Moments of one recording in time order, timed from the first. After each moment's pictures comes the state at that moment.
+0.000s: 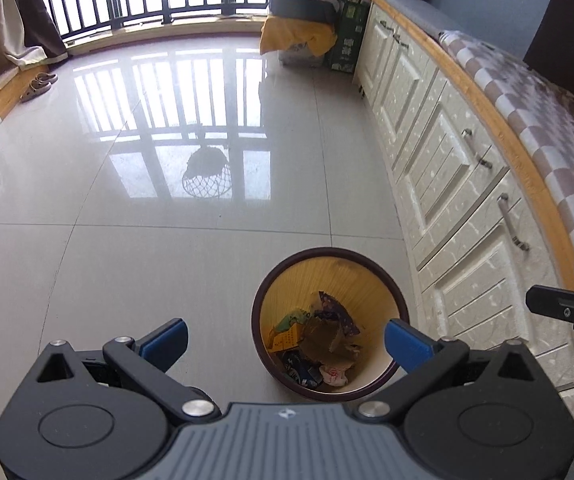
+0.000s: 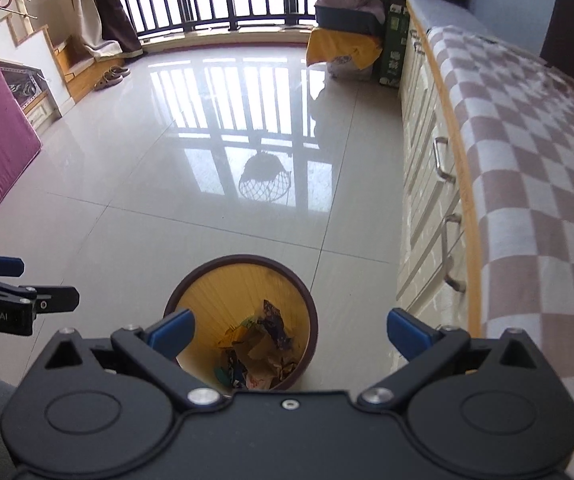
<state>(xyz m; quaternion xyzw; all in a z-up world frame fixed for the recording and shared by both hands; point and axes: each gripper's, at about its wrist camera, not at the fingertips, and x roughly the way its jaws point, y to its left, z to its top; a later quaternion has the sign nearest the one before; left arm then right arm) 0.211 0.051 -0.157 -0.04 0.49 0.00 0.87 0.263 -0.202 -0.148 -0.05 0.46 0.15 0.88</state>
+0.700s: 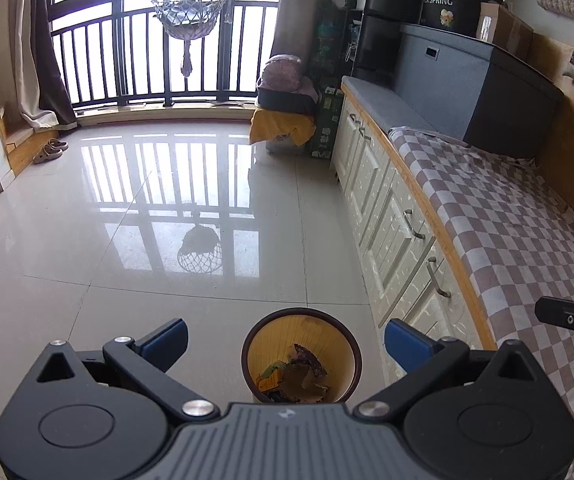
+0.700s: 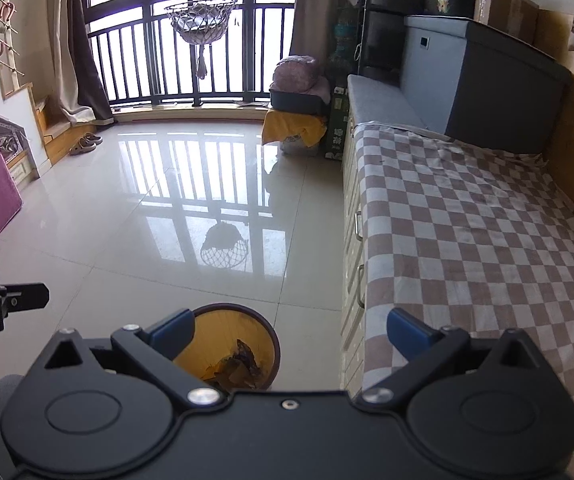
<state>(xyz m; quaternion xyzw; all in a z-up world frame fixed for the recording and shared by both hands) 0.094 0.038 -0.034 -0.05 0.38 -0.02 0.92 0.130 -0.235 -0.016 -0.05 0.36 0.08 0.93</state>
